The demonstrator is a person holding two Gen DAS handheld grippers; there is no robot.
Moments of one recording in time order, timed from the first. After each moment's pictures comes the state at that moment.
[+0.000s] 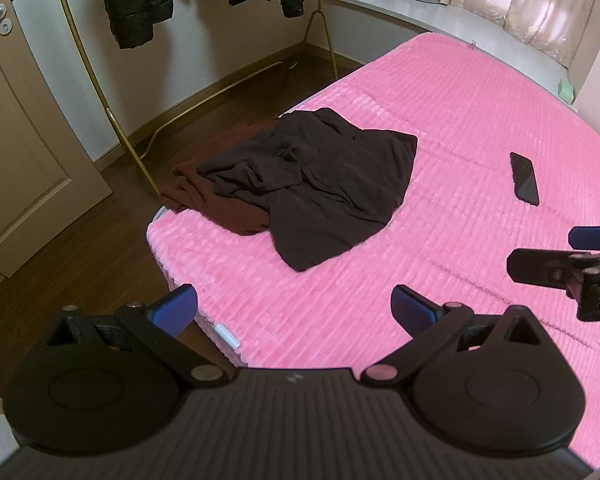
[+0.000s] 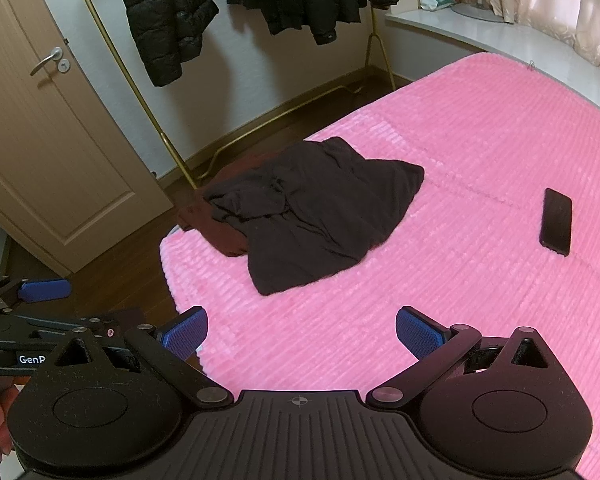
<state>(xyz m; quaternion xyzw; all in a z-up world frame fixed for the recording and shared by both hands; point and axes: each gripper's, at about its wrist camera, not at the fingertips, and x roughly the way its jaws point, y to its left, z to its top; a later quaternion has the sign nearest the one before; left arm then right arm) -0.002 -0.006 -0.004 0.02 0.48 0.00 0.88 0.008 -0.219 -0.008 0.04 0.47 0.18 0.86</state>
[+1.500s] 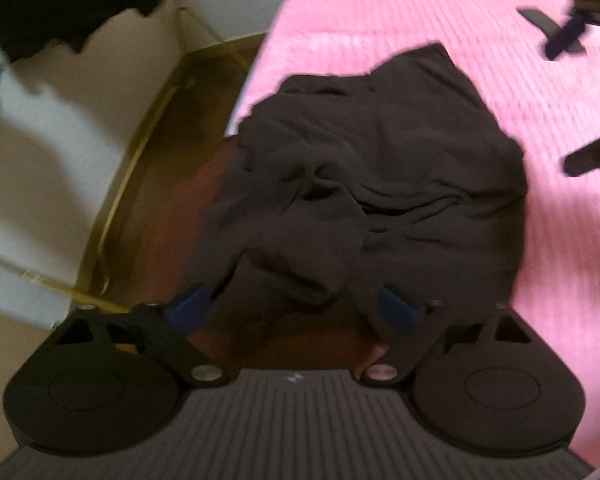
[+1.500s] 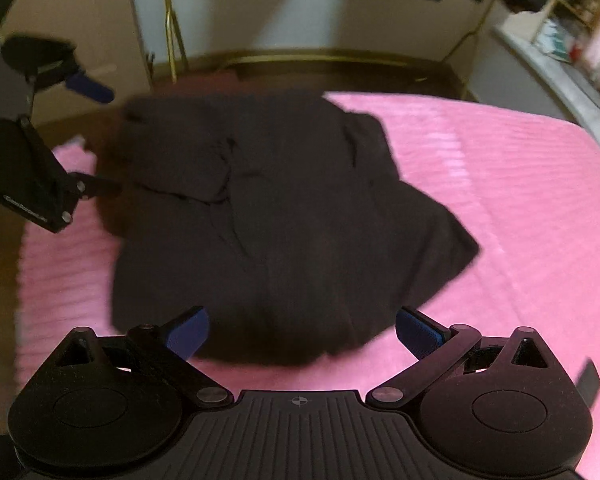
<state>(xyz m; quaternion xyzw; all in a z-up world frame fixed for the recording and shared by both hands) 0.271 0.039 -0.220 0.29 0.46 -0.20 0.82 0.251 -0.130 -0.234 -0.22 0.50 0.25 0.80</state>
